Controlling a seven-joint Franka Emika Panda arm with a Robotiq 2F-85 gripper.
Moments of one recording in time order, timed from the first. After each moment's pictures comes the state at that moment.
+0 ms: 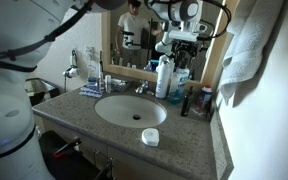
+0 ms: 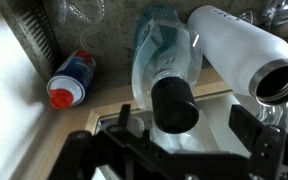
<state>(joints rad) -0.19 0.52 -0.08 -1.21 0.12 1.97 -0.25</state>
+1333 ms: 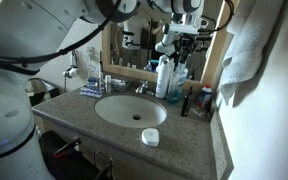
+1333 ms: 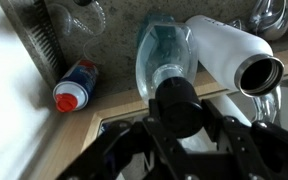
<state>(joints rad) -0.19 0.62 -0.09 -0.96 0.11 1.75 -0.20</state>
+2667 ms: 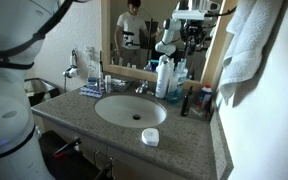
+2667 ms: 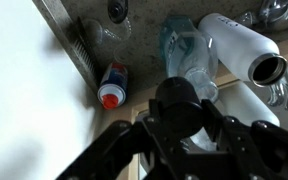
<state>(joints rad) -0.22 0.41 -0.13 -1.17 0.10 1.82 -0.15</state>
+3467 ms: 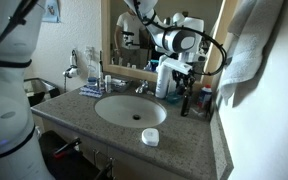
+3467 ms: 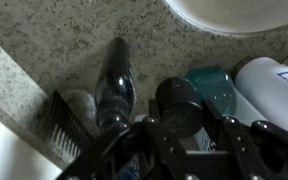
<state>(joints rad) -0.23 0.33 -0.13 -1.82 0.18 2.36 -0.15</state>
